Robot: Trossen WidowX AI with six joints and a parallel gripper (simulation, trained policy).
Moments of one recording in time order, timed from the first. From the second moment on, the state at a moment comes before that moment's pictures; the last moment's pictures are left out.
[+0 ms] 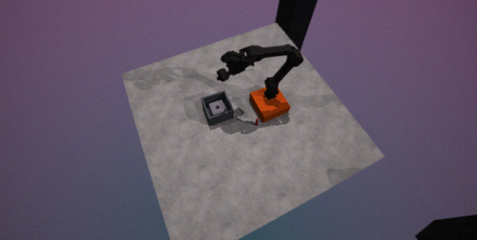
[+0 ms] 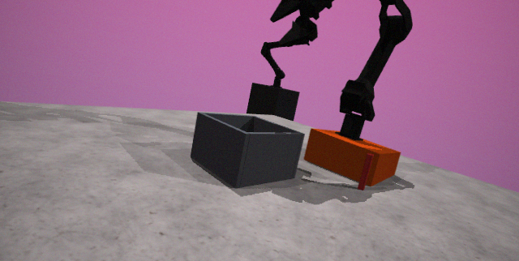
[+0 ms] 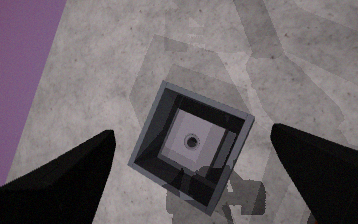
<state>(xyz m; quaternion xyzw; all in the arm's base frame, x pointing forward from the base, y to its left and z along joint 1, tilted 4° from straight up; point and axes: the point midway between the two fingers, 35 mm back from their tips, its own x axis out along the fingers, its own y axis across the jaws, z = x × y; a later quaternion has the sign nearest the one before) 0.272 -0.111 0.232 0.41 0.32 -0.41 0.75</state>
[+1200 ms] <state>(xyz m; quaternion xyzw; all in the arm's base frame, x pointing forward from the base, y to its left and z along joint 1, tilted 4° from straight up) 0.184 0.076 0.091 0.30 0.56 -0.41 0.66</state>
